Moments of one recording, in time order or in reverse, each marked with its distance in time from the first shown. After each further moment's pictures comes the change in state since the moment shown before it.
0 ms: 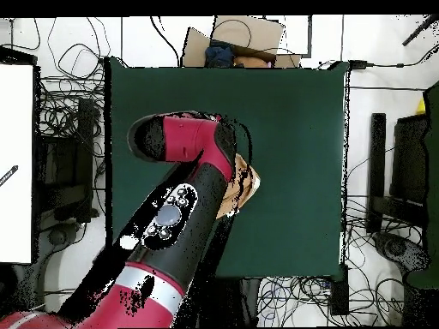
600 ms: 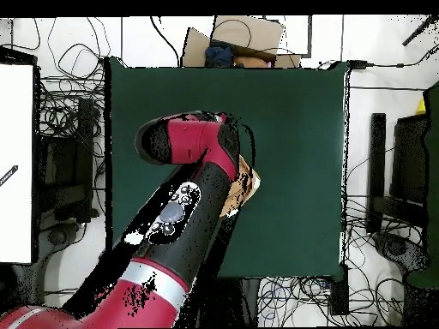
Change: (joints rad) arm -0.008 0.014 0.000 0.000 -0.056 -0.065 0.000
